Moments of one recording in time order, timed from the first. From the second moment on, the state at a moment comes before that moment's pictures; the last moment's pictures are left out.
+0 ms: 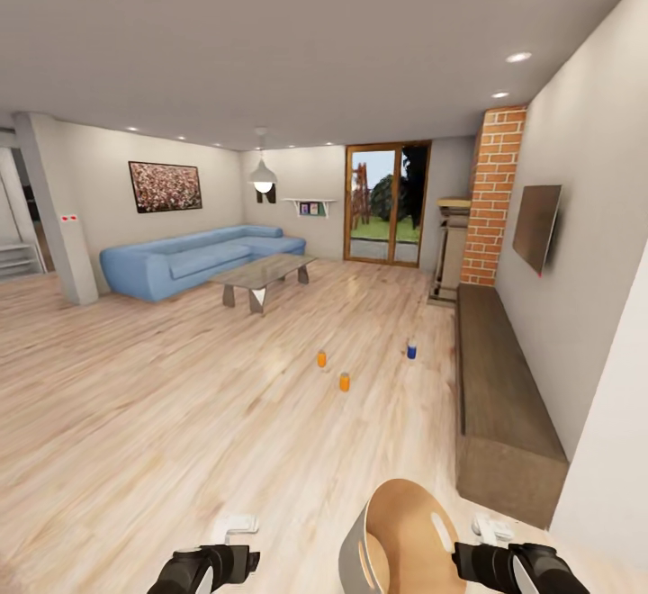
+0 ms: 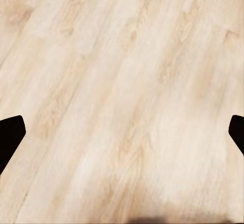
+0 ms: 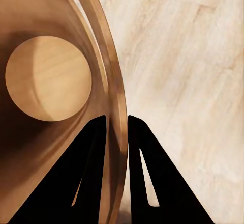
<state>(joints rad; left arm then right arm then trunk) -0.30 -0.06 -0.01 -0.71 0.00 0.44 -0.04 -0.37 -0.15 -0.16 -0.56 -0.02 0.48 0.40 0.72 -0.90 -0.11</state>
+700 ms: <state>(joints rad) -0.30 -0.06 -0.01 -0.71 0.00 0.44 -0.04 -0.37 -0.15 -0.16 -0.56 -0.02 0.48 0.40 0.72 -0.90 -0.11</state>
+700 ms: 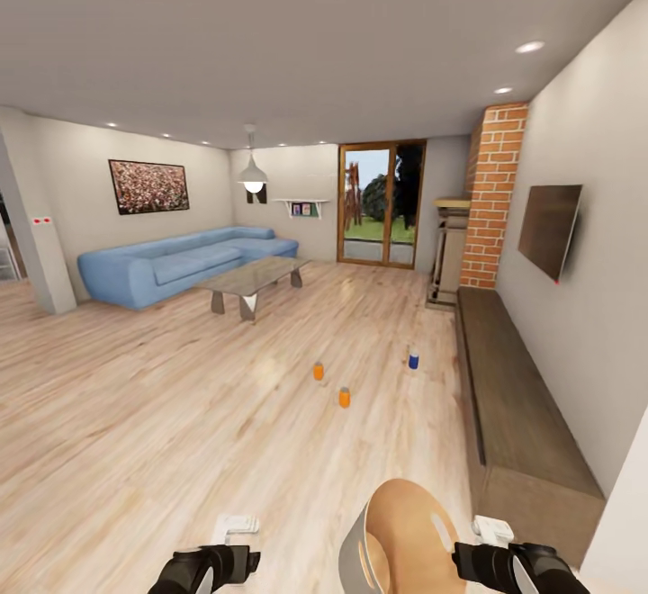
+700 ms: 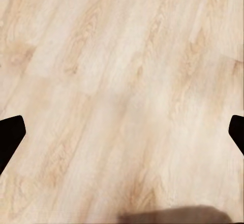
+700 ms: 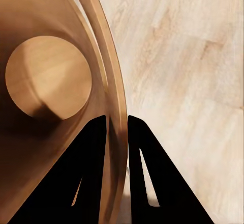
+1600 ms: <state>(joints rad) -0.30 -0.06 -0.01 -0.71 0.00 0.44 -0.04 -0.37 -0.15 -0.16 -0.56 -0.02 0.48 0.40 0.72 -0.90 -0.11</state>
